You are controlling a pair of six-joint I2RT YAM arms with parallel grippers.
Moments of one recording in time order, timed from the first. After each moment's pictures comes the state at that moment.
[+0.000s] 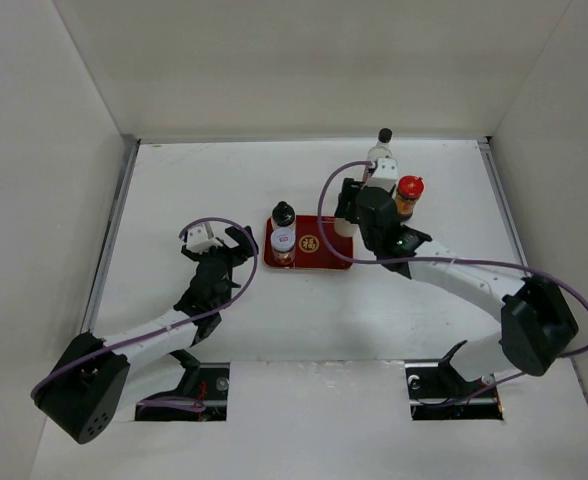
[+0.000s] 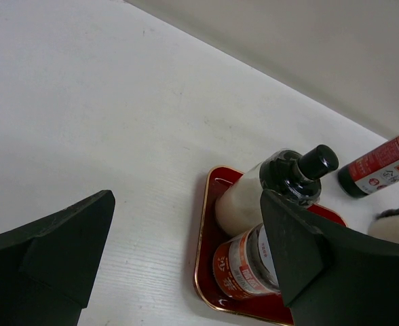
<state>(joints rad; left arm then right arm) -0.59 1.04 0.22 0.76 -0.64 -0.53 0.67 1.40 0.94 0.14 0.62 0.38</state>
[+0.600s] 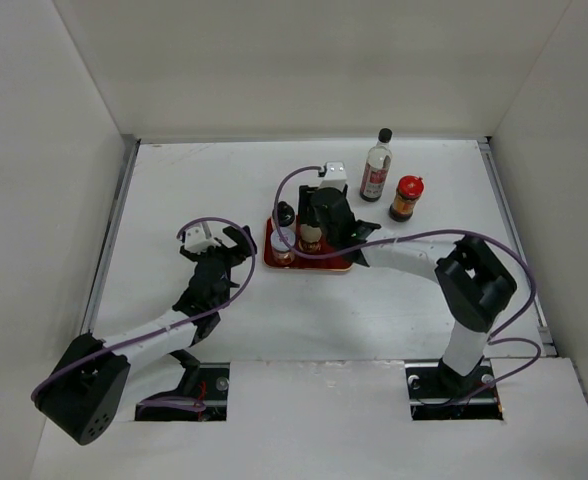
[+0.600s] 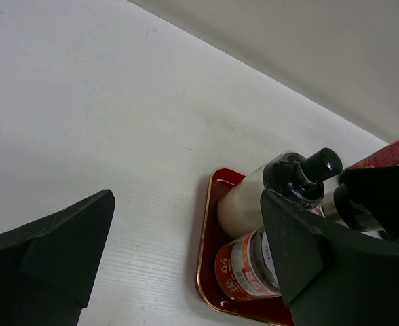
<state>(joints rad) -0.57 1.04 0.22 0.76 -0.63 -0.54 0.78 1.78 1.15 0.25 0.52 0.38</state>
